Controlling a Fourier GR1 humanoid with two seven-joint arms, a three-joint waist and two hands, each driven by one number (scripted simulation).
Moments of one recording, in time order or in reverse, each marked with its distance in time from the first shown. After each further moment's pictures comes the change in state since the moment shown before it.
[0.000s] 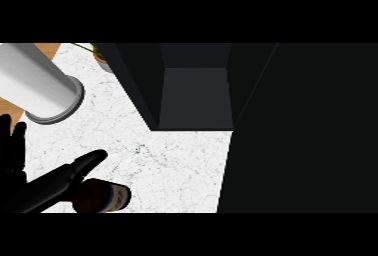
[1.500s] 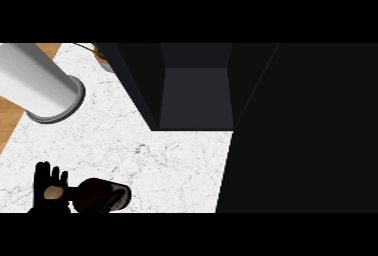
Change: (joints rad) left arm 0.479 -0.029 -0.035 0.380 0.556 0.025 -0.833; right arm -0.088 -0.009 -0.003 0.009 0.003 -0.026 0.032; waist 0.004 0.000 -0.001
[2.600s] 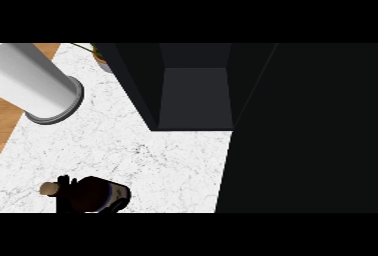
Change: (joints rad) left arm -0.053 0.007 0.109 0.474 0.374 -0.220 -0.447; right arm -0.044 -0.015 0.004 -0.003 0.001 -0.023 0.029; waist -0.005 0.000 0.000
